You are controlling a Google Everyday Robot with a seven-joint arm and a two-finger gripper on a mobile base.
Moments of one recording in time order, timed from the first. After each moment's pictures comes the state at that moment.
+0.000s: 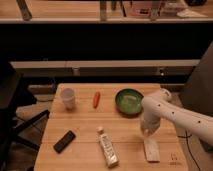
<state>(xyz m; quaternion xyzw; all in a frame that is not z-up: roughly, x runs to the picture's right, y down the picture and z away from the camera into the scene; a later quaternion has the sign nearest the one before) 0.226 0.233 0.767 -0.34 -0.20 -0.47 0.79</state>
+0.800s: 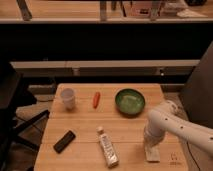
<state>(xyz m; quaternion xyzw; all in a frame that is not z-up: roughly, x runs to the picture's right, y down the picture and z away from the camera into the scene) 0.231 0.287 0.738 -0.29 -0.25 -0.58 0.72</state>
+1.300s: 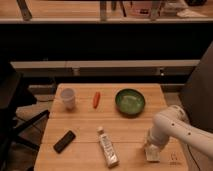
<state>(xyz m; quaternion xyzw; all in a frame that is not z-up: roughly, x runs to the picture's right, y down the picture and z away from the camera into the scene) 0.241 0.294 0.733 -0.27 -0.26 -0.57 0.73</state>
